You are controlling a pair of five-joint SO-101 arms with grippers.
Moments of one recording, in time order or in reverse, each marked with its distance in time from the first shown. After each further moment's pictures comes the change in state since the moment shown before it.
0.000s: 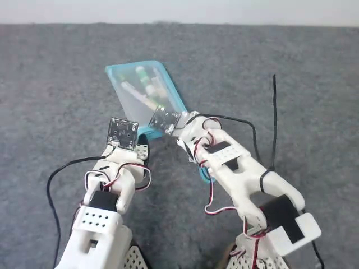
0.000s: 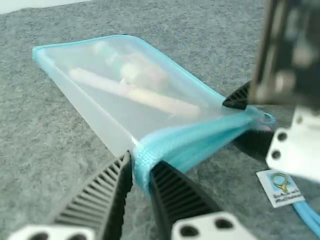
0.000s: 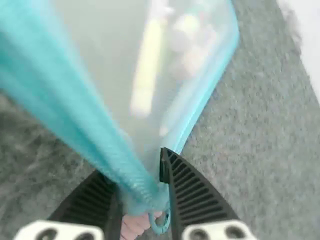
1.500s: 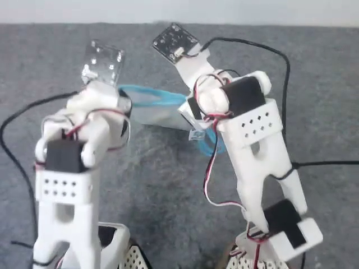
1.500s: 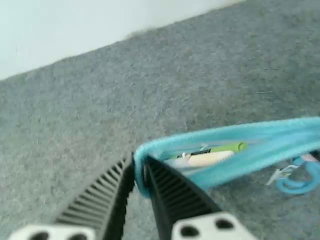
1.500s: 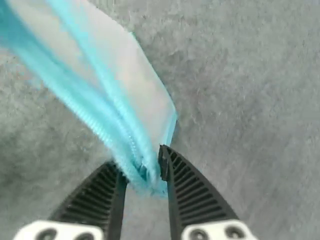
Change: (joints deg) left arm -7.0 25.7 -69.0 49.3 -9.5; right arm 0.4 0.3 -75.1 96.9 -21.0
